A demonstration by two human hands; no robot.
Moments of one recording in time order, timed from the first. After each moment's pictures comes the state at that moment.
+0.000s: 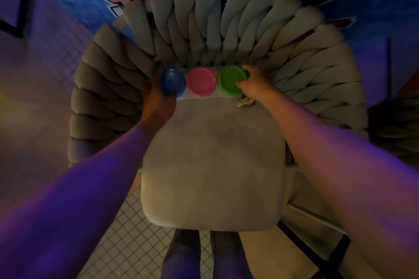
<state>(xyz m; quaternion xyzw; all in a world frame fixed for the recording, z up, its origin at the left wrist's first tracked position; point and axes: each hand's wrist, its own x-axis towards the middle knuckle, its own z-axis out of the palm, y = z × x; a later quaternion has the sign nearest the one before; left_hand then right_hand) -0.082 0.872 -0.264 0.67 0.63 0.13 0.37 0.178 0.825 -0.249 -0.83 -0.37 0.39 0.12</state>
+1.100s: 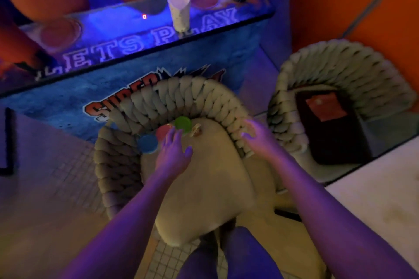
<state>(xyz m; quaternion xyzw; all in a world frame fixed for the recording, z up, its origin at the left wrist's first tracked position) -0.041 0.749 -0.029 0.86 0.39 -0.05 0.32 0.160 0.566 -0.012 -0.89 -0.22 0.30 0.26</state>
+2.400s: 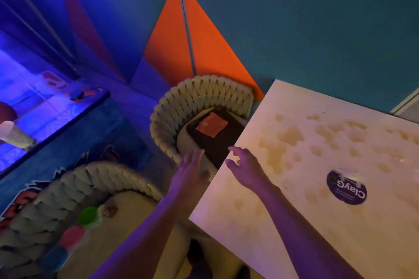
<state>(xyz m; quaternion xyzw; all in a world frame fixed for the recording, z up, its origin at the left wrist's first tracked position) 0.164 0.387 0.087 0.97 0.03 -0.07 0.24 0.202 0.195 0.089 -0.90 -0.02 0.14 0.42</state>
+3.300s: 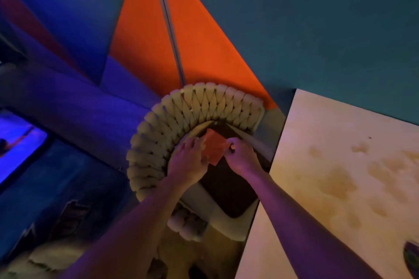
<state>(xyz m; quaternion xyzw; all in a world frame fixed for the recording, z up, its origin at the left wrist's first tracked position) 0.482 0.452 -0.003 0.98 -0.04 -0.10 0.18 0.494 0.279 -0.011 -0.91 0.10 0.16 0.37</state>
